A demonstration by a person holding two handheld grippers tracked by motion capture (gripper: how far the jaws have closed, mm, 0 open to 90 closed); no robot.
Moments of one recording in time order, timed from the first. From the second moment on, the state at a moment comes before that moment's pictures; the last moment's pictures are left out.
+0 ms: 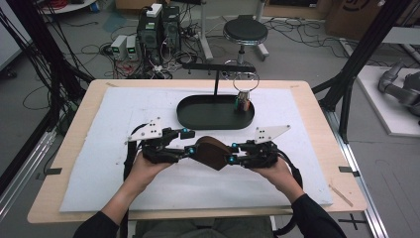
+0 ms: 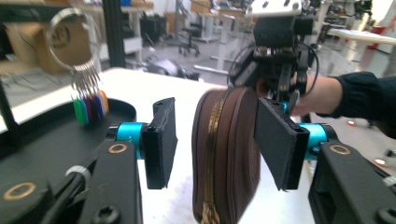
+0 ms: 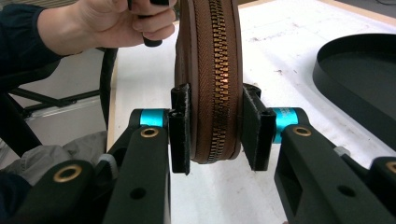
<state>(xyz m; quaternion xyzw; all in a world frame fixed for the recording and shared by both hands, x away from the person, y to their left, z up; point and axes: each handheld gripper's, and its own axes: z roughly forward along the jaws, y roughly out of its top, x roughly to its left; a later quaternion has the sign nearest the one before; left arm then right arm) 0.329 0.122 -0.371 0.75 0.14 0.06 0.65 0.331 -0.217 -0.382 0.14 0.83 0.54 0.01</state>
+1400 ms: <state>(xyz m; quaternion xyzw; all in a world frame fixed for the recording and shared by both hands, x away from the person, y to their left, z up) 0.335 0.133 -0.365 0.76 0.14 0.07 0.63 0.339 -0.265 -0.366 0.21 0.77 0.59 0.11</state>
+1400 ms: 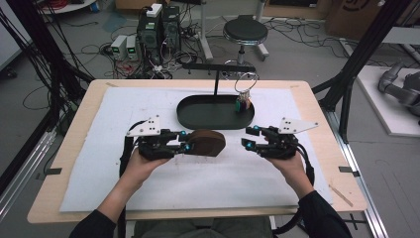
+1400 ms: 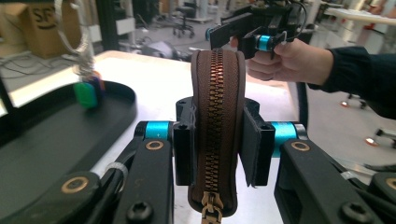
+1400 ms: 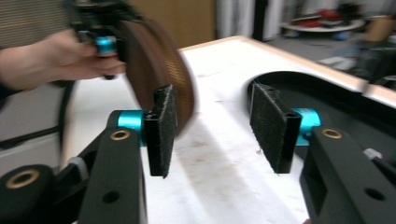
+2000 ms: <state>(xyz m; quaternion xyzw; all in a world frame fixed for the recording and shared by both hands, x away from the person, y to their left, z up) 0.361 0.131 -0.353 0.73 0.21 0.20 0.62 0.346 -0.311 -0.368 0.30 0.74 0.57 0.19</state>
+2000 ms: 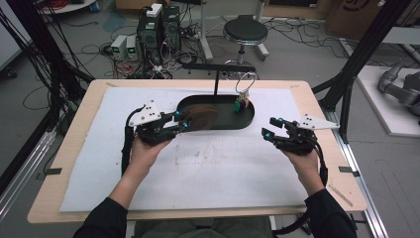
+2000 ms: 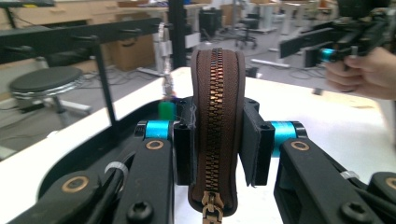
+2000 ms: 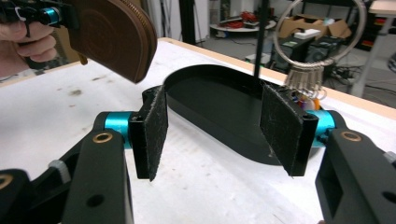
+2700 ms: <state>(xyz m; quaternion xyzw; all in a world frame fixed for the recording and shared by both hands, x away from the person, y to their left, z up) 0.389 0.109 -0.373 0.71 0.27 0.24 0.61 0.349 -0.329 -0.370 0.33 0.73 0.56 0.21</state>
